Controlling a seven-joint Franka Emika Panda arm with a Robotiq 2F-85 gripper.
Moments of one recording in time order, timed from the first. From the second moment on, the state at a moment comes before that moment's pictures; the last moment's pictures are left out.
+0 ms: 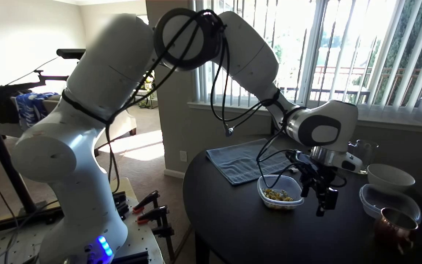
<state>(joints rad) -0.29 0.71 -0.16 -1.63 0.04 2.22 0.09</state>
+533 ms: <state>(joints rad) -0.25 0.71 -0.14 -1.68 0.03 2.09 0.06</state>
